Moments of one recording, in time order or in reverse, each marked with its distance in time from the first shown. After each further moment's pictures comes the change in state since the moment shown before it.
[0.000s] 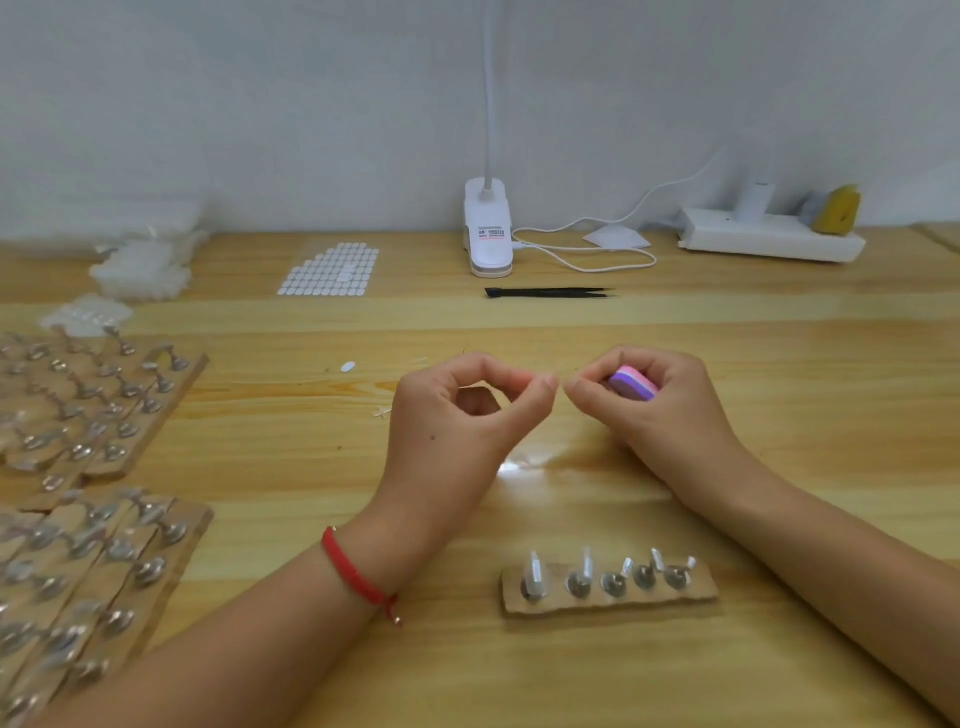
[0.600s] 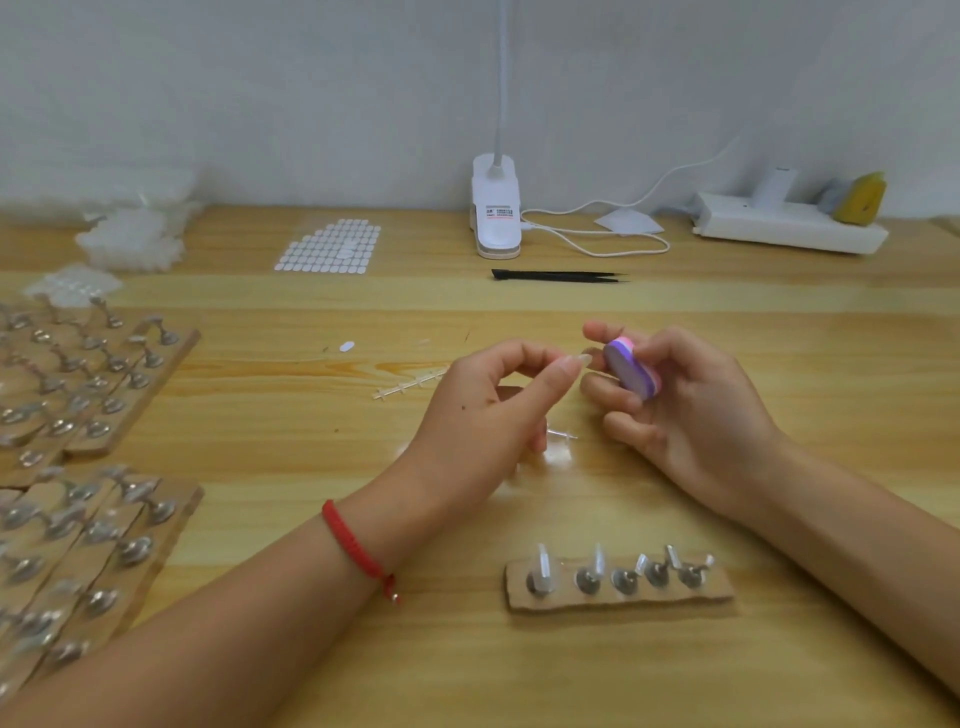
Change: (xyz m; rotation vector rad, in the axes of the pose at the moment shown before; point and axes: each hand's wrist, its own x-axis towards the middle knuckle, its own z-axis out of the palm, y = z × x) left_hand 0.010 -0.011 0.006 -0.044 -0.247 -0.128; right_hand 0.009 -0.002 -0.003 0.708 -0.202 0.442
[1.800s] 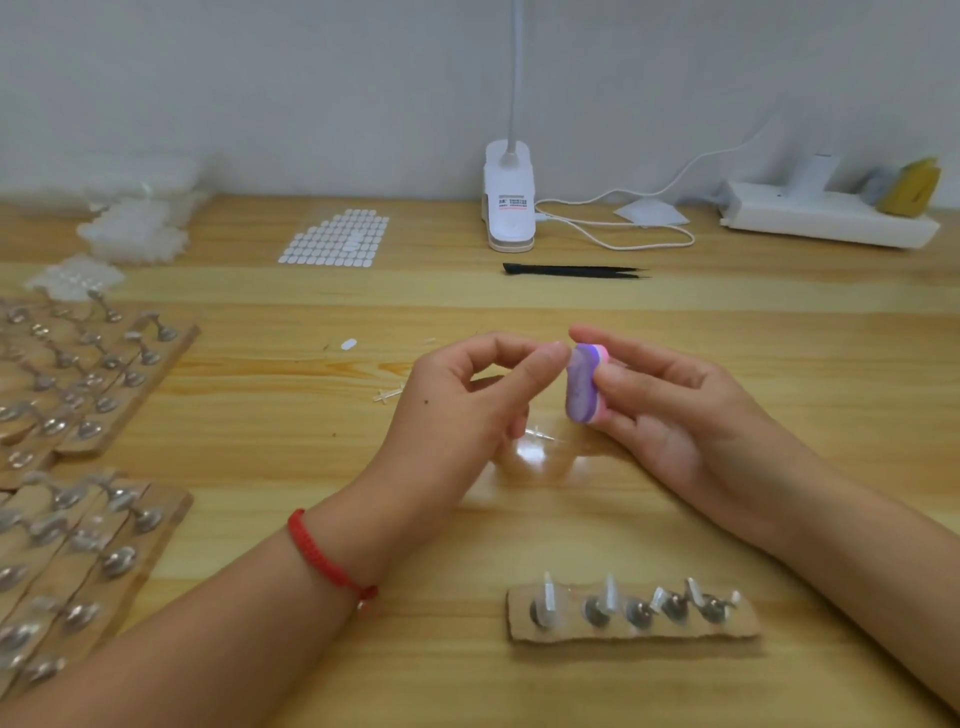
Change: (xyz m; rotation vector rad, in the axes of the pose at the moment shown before) left_hand 0.001 0.005 -0.009 -0.126 0.123 -0.059; right_hand -0.004 0.004 -0.002 -0.053 -0.153 -0.021
